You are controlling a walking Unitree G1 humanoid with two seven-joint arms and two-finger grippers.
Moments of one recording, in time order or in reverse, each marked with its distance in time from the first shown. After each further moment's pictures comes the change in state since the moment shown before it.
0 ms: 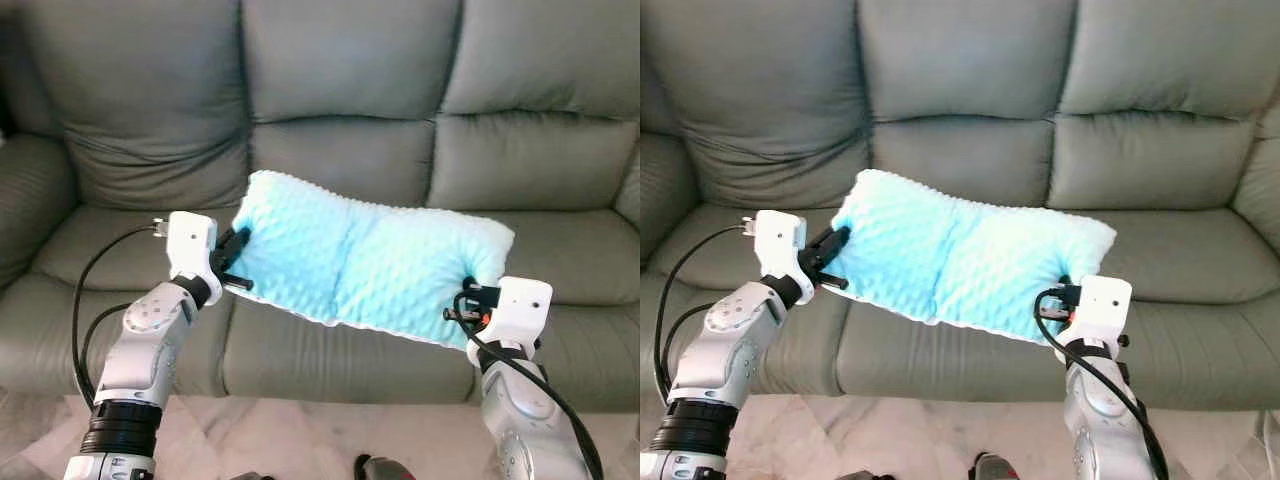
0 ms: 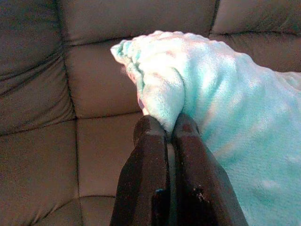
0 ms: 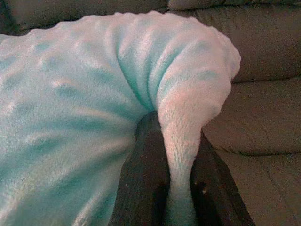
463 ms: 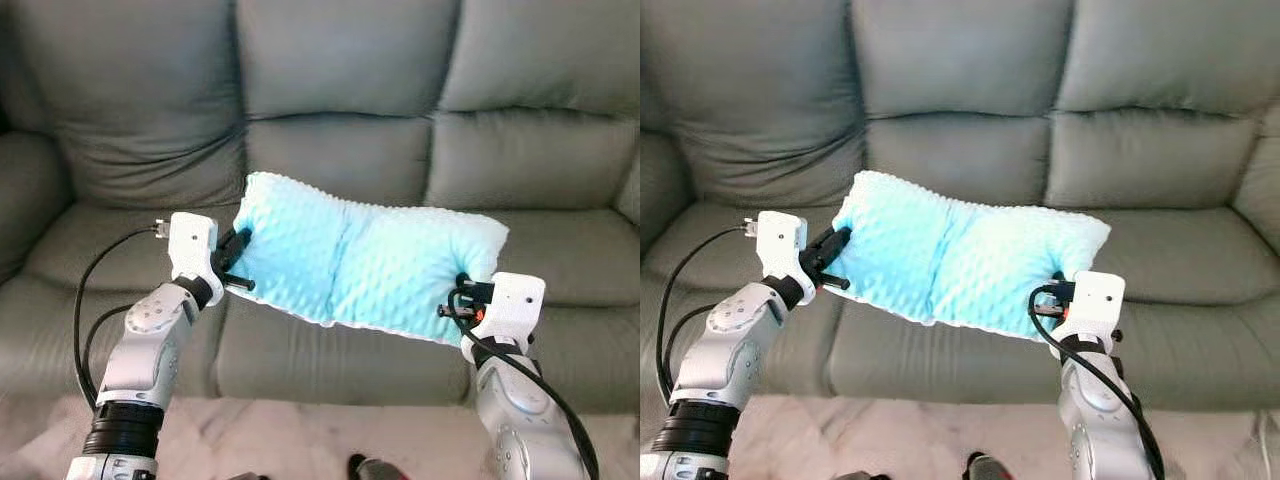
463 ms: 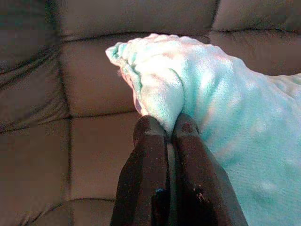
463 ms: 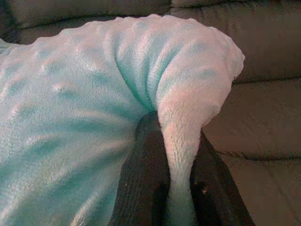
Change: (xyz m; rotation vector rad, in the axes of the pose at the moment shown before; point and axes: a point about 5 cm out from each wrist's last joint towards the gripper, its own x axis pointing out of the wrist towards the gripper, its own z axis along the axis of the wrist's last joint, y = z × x) left arm 0.001 -0.002 -0.001 -0.011 -0.001 0.001; right arm 0.003 0.003 0.003 0.003 -0.002 0.014
